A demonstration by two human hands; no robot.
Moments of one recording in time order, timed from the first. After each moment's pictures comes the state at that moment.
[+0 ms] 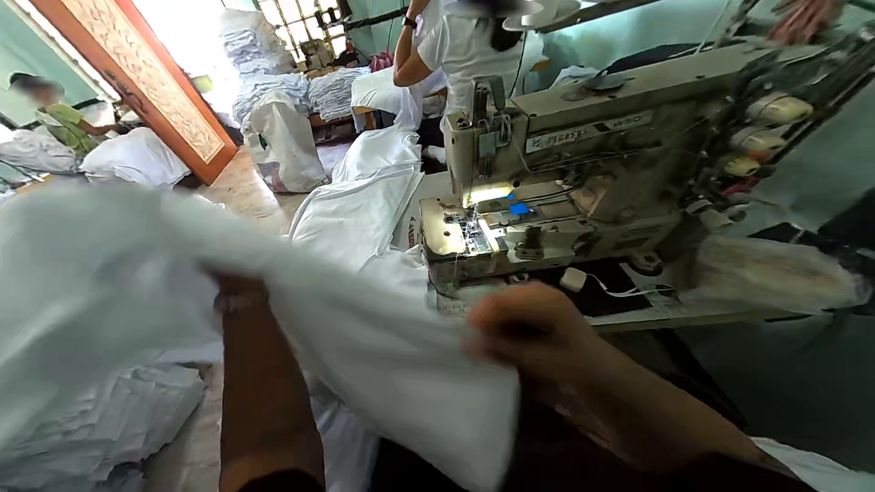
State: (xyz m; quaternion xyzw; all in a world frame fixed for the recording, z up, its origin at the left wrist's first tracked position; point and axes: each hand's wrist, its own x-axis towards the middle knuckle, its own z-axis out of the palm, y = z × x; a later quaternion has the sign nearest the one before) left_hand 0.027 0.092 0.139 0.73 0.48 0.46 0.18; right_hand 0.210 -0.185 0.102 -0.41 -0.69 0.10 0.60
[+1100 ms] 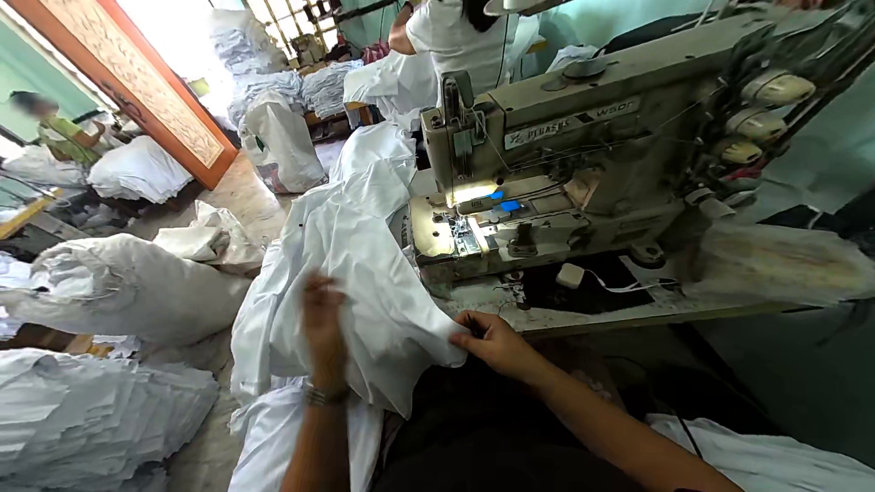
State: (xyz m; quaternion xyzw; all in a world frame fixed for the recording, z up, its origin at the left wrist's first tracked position) left_hand 0.044 0.045 0.011 0.75 0.19 0.47 0.44; right_hand 0.231 -0.174 -0.044 -0.60 -0.42 0.35 0.58
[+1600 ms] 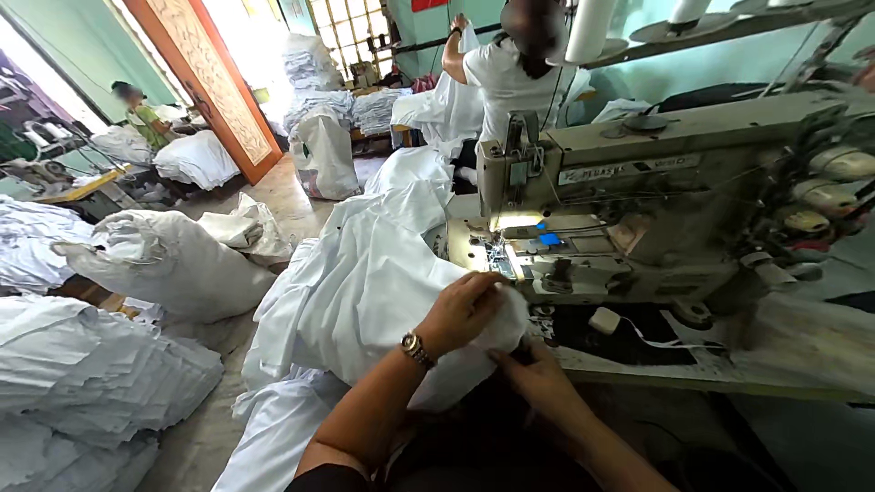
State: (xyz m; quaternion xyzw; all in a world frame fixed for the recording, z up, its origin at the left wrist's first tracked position) left_hand 0.160 -0.011 0.035 0.89 -0.08 0.28 0.35; right_hand 0.212 -0.188 -0.028 -0.60 -0.36 0.24 0.68
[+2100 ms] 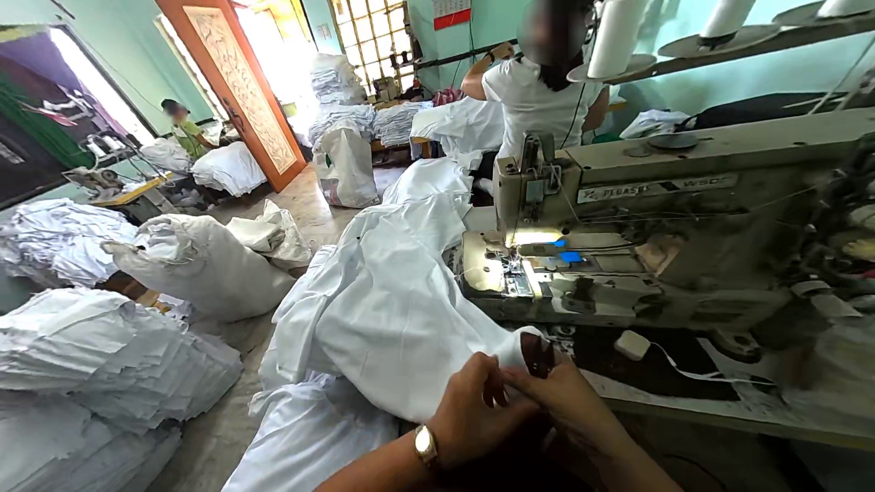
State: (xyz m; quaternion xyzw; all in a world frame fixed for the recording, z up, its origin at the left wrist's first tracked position) left_hand 0.089 -0.077 -0.015 0.83 0.01 0.34 0.43; right_hand 0.221 -0.186 -0.008 -0.50 -0.32 0.33 0.73
